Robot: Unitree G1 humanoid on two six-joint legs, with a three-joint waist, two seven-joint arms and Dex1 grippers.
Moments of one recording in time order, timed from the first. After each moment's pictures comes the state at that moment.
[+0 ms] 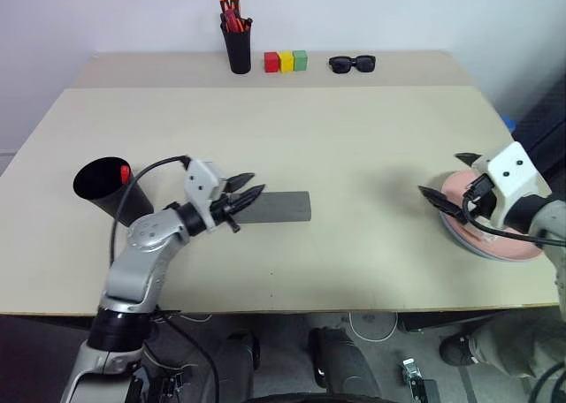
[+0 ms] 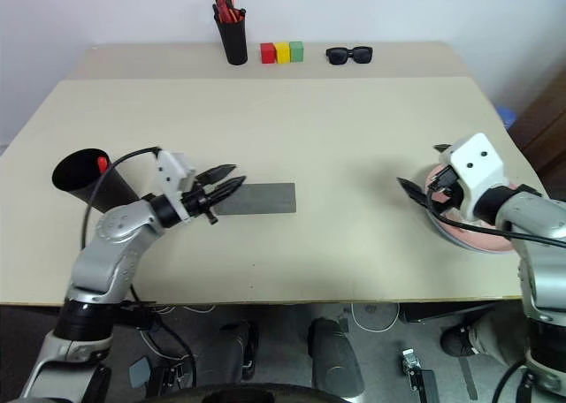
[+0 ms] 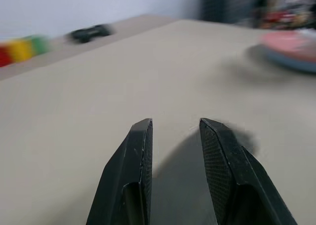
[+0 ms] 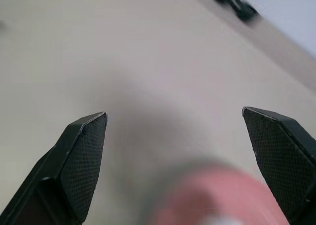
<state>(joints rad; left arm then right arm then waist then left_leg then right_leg) -0.21 0.45 0.03 -0.24 -0.34 0.30 -0.67 -0.15 -0.79 -0.32 -0.33 0.28 0.52 0.78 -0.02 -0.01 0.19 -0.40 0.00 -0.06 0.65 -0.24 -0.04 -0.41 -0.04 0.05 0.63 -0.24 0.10</state>
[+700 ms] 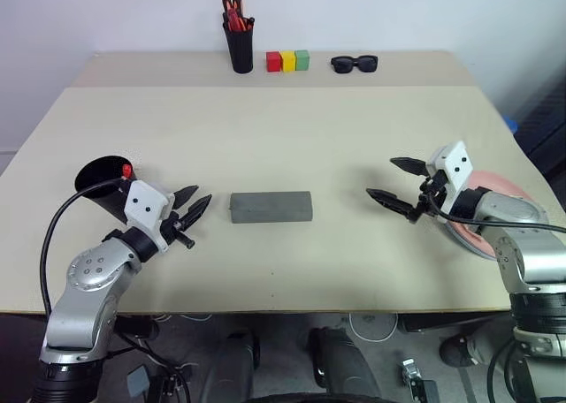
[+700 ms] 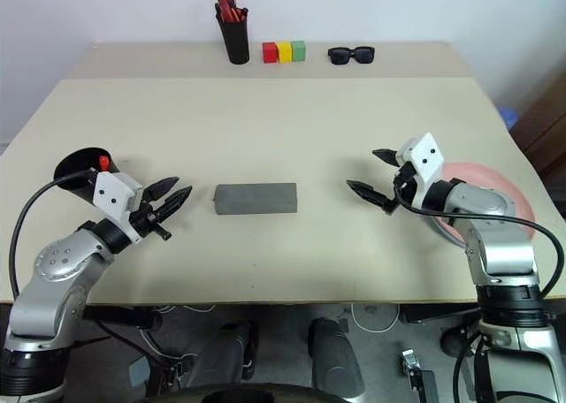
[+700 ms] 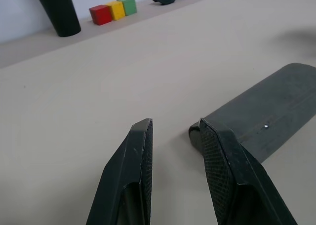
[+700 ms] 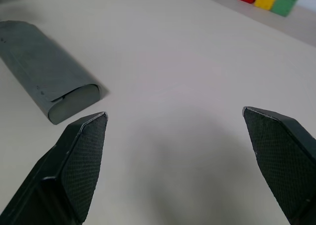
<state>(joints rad) 0.00 0.53 0.18 -0.39 -0.33 0.32 -0.55 -0.32 -0.70 -0.13 -0.04 0.36 0.36 0.89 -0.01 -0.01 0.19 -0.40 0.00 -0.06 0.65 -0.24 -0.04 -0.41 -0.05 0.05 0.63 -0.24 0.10</state>
